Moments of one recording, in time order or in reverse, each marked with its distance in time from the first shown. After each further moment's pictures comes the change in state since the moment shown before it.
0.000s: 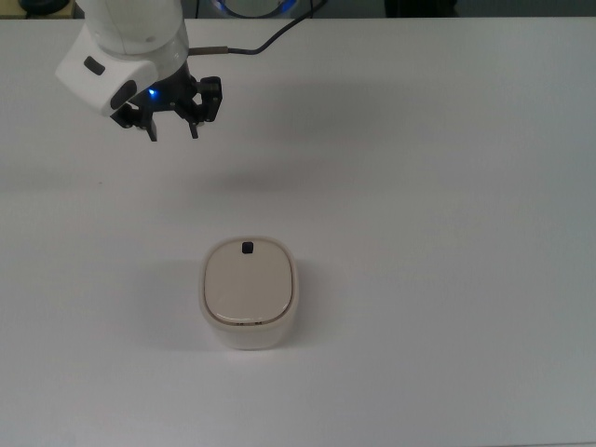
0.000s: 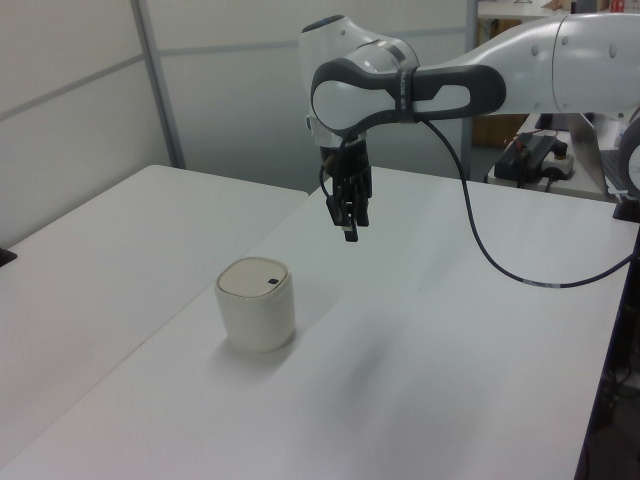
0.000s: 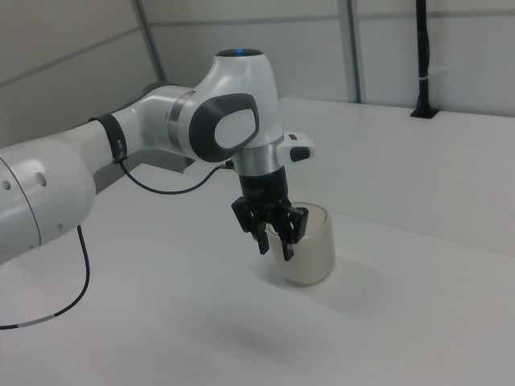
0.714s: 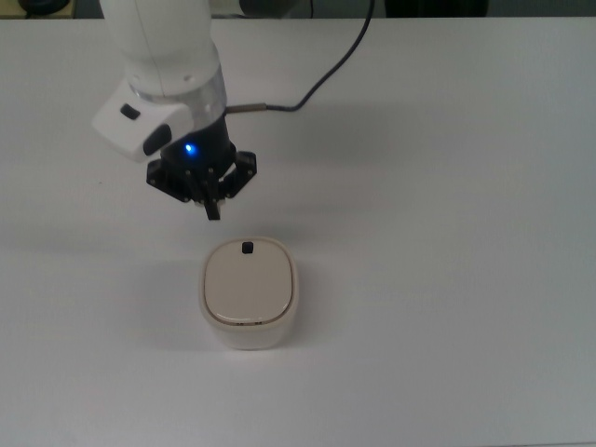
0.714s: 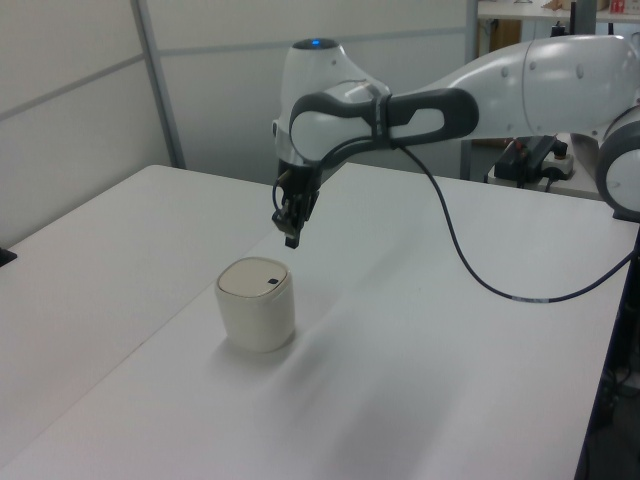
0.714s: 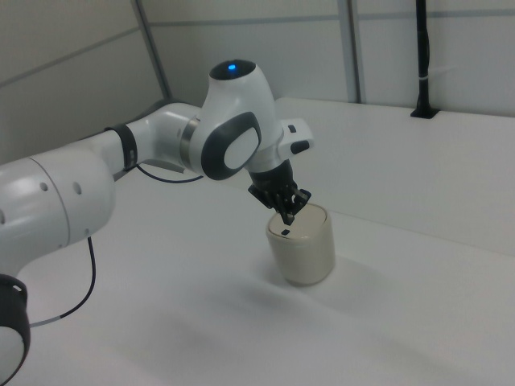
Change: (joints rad) arm 0.048 0.089 0.010 -0.004 0.099 0.389 0.064
